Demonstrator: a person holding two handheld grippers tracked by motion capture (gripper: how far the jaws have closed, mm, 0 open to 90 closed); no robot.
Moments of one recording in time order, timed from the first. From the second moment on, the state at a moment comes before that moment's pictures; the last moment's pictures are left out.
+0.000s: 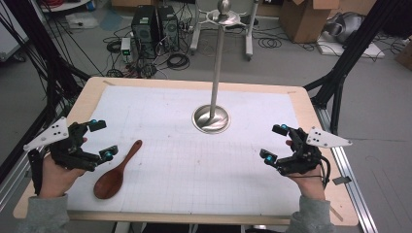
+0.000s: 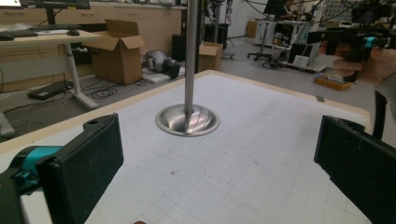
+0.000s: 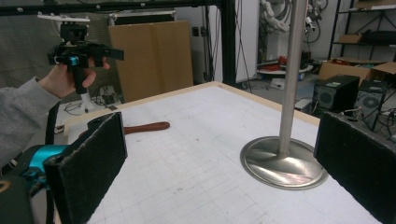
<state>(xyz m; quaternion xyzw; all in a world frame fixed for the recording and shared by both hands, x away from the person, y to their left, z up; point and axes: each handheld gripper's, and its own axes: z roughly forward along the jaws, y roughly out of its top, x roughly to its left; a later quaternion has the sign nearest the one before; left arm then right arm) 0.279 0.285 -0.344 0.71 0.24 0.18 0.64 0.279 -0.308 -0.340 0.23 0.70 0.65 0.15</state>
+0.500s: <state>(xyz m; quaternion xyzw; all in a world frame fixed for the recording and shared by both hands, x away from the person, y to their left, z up) 0.287 0.273 -0.362 0.76 0.26 0.25 0.53 0.279 -0.304 -0.341 0.20 0.72 0.65 0.15</state>
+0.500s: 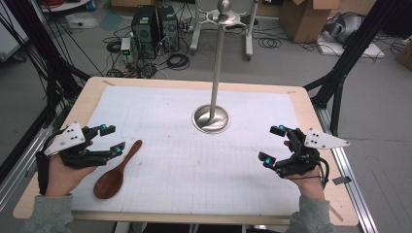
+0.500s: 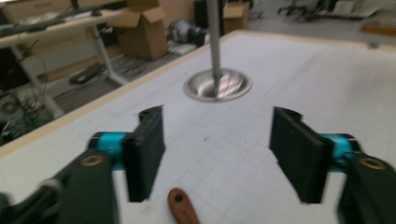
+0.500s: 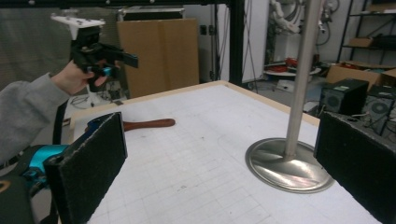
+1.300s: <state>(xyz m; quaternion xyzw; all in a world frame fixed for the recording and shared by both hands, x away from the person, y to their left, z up) 0.315 0.286 -0.423 0.80 0.34 0.17 0.46 0.279 -0.299 -0.346 0.18 0.74 0.64 0.14</state>
